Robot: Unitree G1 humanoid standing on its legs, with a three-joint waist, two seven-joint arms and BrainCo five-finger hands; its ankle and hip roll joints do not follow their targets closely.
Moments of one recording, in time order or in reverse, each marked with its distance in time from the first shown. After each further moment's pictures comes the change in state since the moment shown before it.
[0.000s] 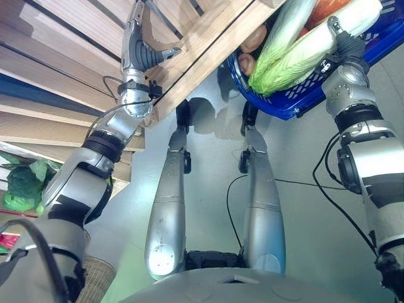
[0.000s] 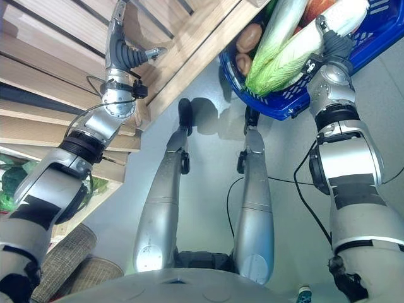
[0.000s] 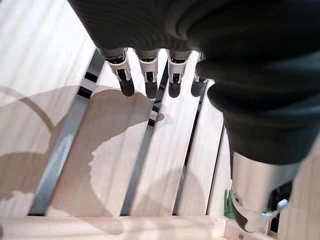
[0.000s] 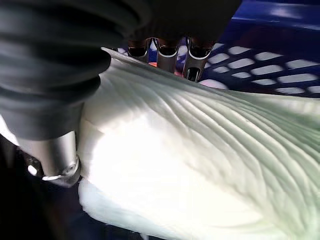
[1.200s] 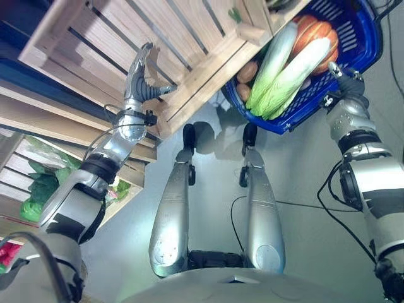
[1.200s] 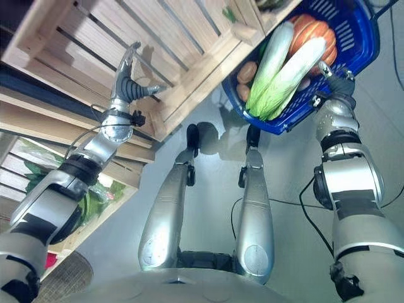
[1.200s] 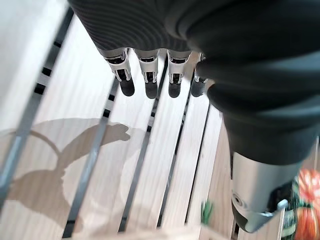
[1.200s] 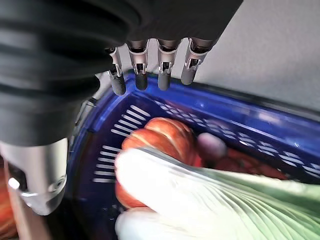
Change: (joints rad) left arm 0.257 0.036 0.046 -0.031 -0.046 0.005 -0.154; right arm 0.249 -0.031 -0.058 0.033 -0.065 -0.017 0.031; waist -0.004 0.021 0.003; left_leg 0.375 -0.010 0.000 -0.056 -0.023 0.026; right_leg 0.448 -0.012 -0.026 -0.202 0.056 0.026
